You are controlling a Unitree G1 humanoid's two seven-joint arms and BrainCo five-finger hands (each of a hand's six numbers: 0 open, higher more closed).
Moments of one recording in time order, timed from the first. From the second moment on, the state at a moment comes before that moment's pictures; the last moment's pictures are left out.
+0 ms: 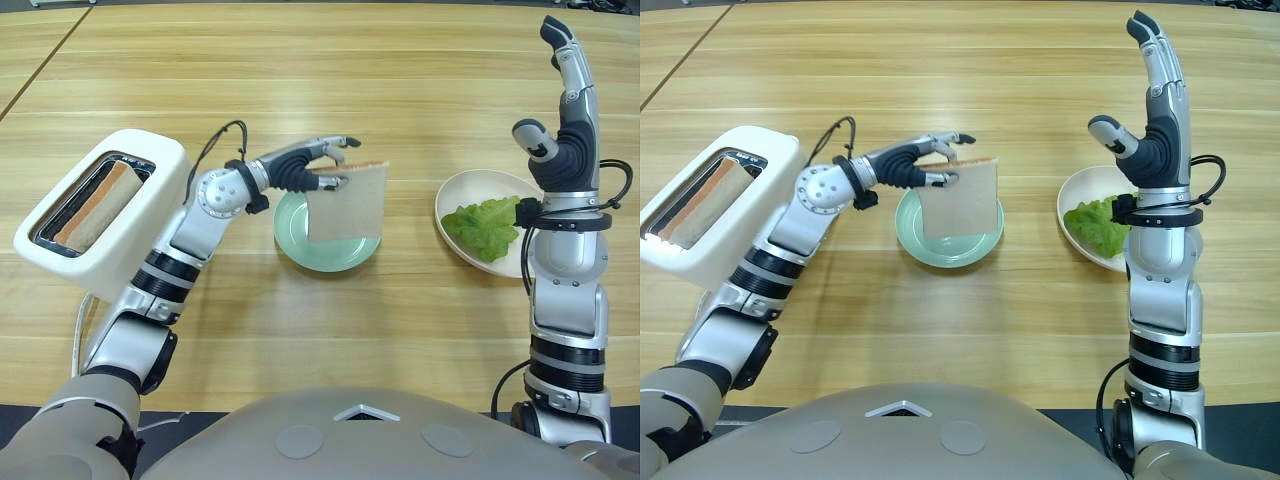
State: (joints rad) left arm -0.50 0.40 -0.39 0.15 0.23 -0.19 -0.55; right arm -0.06 -0.45 -0.22 -0.37 -0.42 -0.19 -0.03
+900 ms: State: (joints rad) left arm -0.50 0.42 -0.43 0.39 0.45 -0.35 -0.44; right arm -0.04 -0.89 0.02 0.12 -0.96 -0.21 -0.01
